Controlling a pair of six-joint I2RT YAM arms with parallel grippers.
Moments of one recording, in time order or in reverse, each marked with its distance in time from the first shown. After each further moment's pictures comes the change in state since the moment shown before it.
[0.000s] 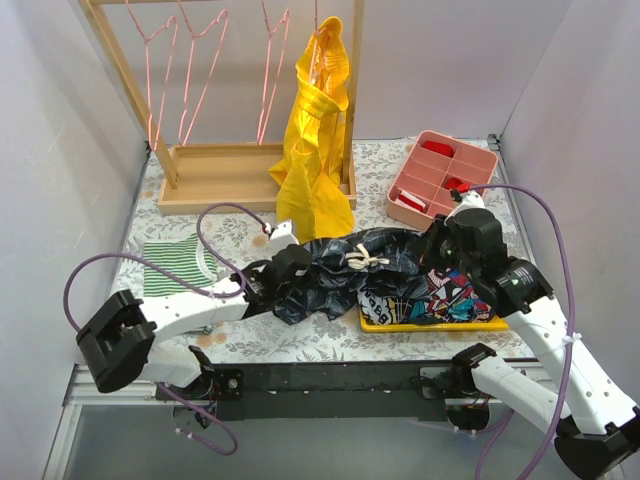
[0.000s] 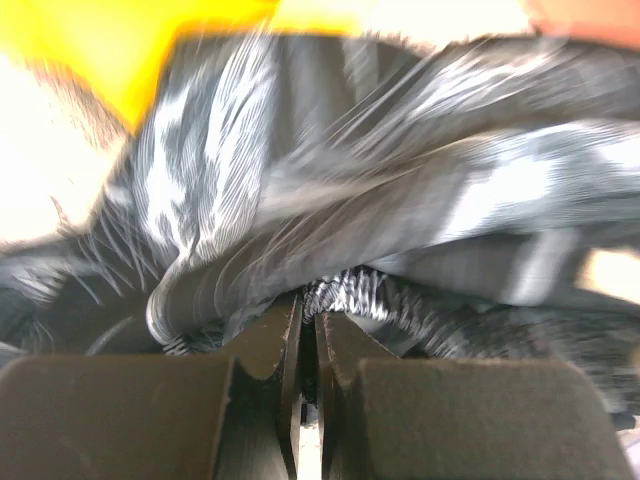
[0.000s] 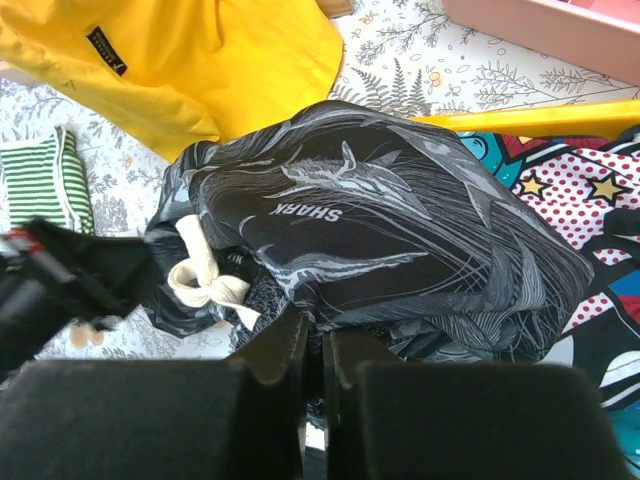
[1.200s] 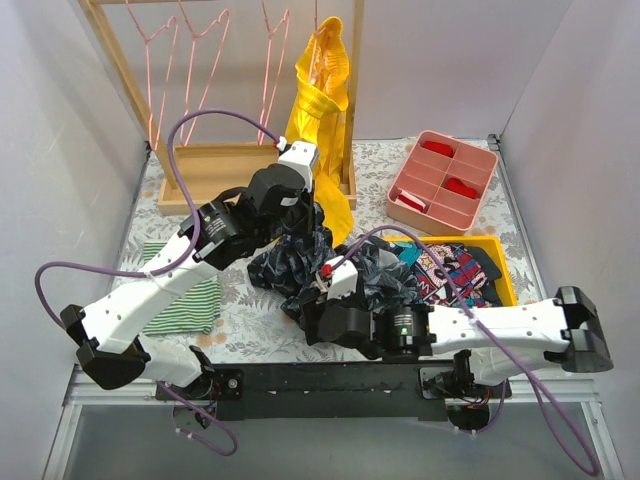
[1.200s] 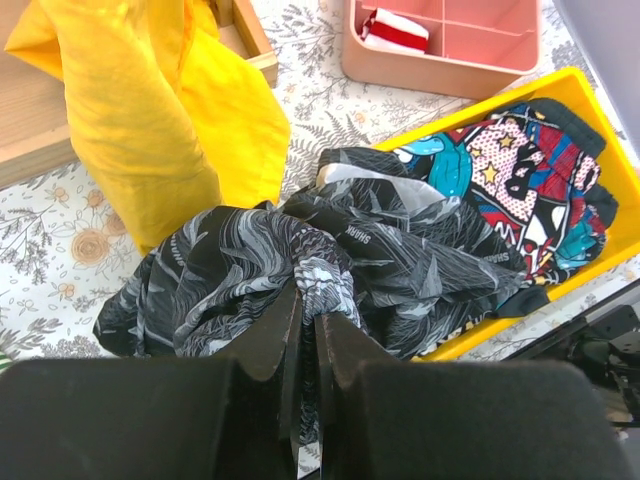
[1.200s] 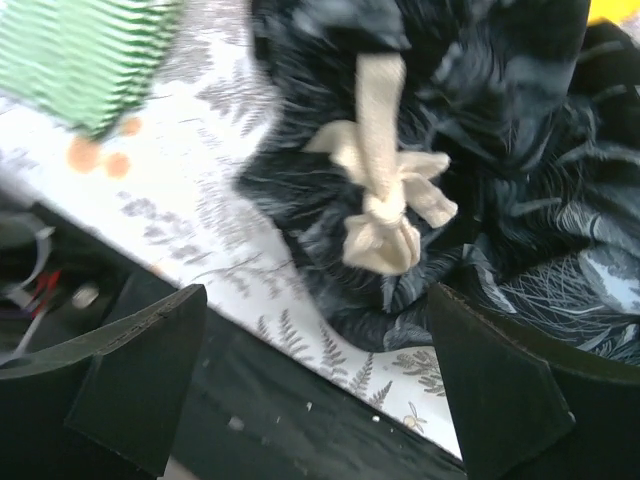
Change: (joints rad) left arm -0.013 0.004 0.958 -0.832 0.024 0.577; right arm 1.033 0.406 0.004 0.264 0.615 0.145
